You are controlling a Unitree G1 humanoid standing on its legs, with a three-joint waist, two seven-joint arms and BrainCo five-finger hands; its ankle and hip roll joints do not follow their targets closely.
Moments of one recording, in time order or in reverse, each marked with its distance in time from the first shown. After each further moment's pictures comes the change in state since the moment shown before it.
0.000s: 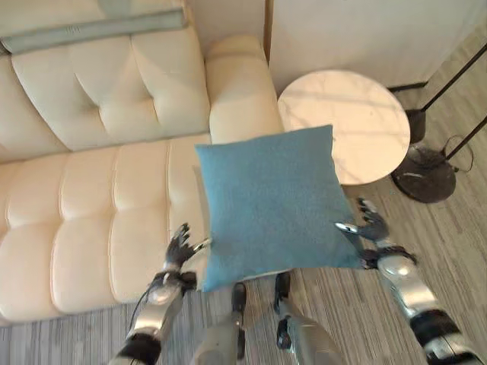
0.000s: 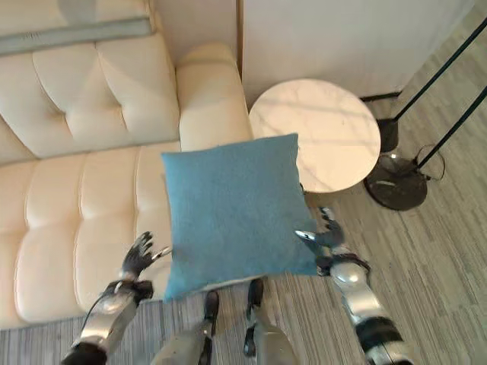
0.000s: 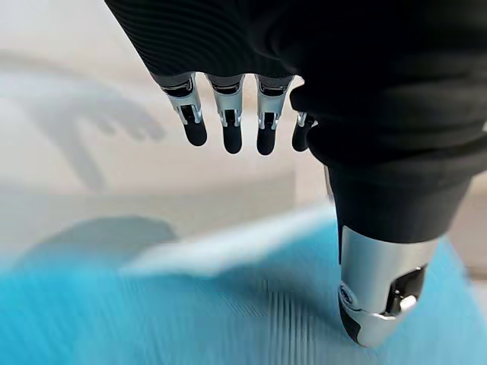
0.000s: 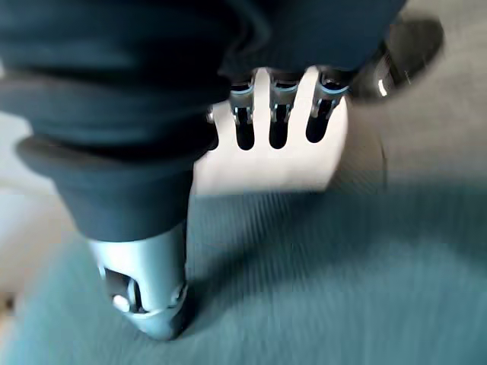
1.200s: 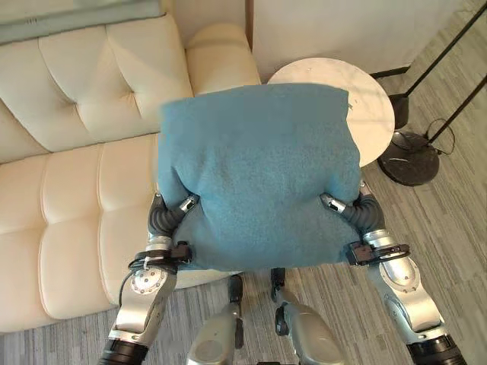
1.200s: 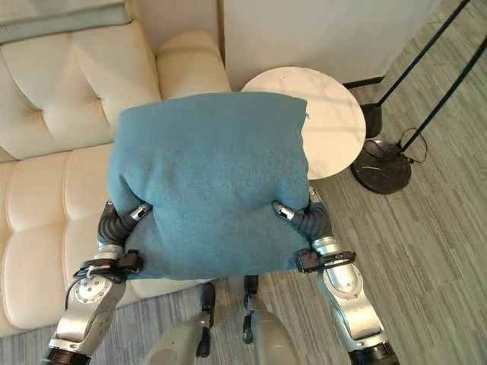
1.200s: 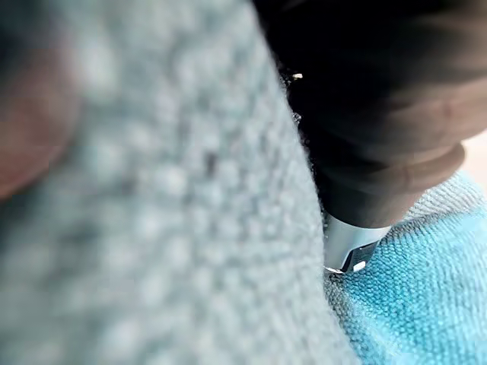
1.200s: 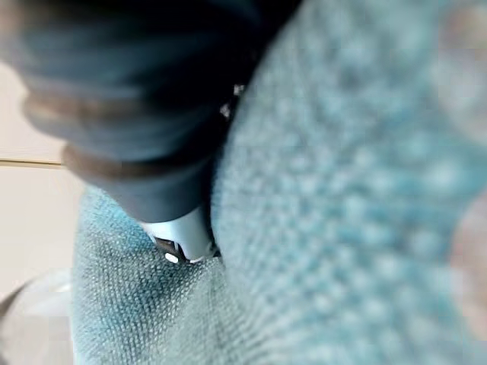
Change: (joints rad) left arm 0.209 0.060 0.133 -0.601 -0.017 -0.035 0.024; right arm 0.295 0.032 -0.085 -0.674 0.079 -0.119 0.151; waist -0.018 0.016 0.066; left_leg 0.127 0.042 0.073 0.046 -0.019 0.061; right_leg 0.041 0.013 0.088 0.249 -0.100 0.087
